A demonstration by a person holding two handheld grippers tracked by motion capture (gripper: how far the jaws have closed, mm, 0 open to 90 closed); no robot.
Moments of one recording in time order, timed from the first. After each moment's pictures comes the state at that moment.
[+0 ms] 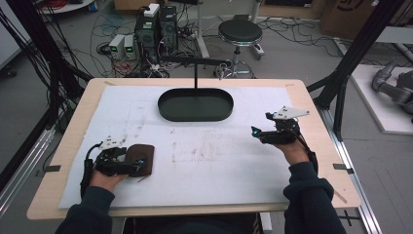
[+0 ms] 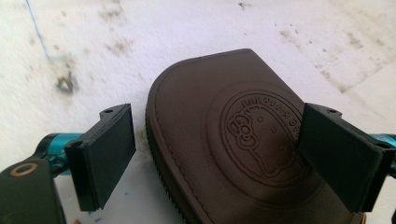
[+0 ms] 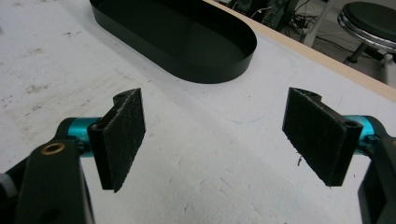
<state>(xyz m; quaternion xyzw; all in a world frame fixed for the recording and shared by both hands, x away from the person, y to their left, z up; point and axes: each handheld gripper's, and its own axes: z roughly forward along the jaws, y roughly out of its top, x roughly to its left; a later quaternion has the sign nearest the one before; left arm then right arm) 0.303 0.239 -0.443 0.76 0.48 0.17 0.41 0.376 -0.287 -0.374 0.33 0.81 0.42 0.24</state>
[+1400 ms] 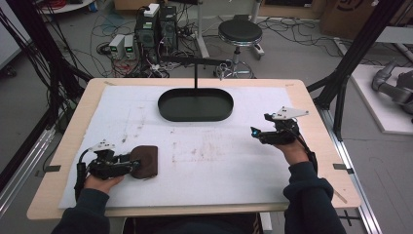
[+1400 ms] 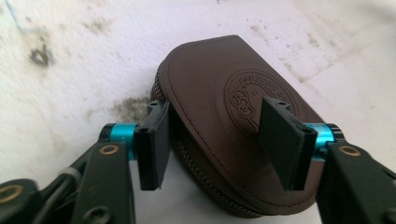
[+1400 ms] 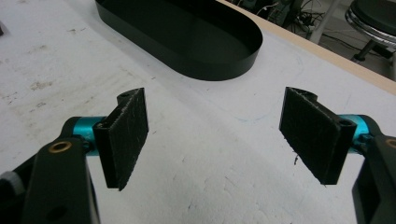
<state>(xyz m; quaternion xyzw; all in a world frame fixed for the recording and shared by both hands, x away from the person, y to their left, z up) 0.292 0.255 -0.443 0.73 0.50 0.08 0.45 0.377 -0.287 -0.376 0.33 0.81 0.42 0.23</state>
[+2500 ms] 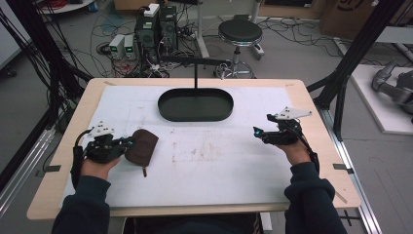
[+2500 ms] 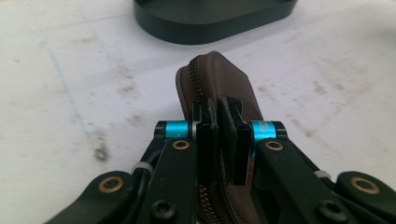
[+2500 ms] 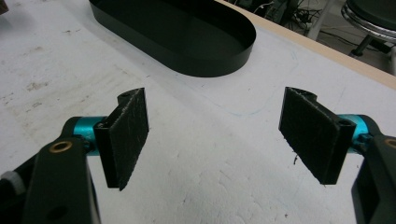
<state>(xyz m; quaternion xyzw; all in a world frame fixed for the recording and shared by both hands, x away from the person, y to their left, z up) 0.315 0.245 -0.387 0.76 0.45 0.20 0.43 0.377 -0.295 -0.378 0.34 0.81 0.42 0.23</state>
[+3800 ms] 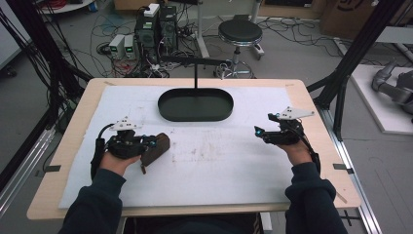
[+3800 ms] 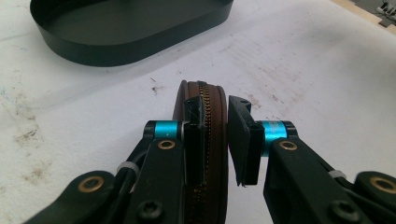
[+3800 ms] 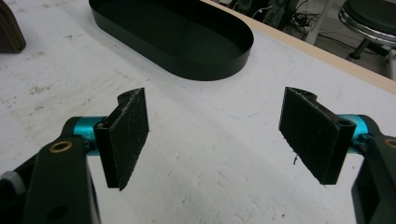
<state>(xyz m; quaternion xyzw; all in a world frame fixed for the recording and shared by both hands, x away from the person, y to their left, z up) 0.326 0.197 -0.381 0.78 0.40 0.12 0.46 0.375 -0.297 -0.375 0.34 0.80 0.43 0.23</state>
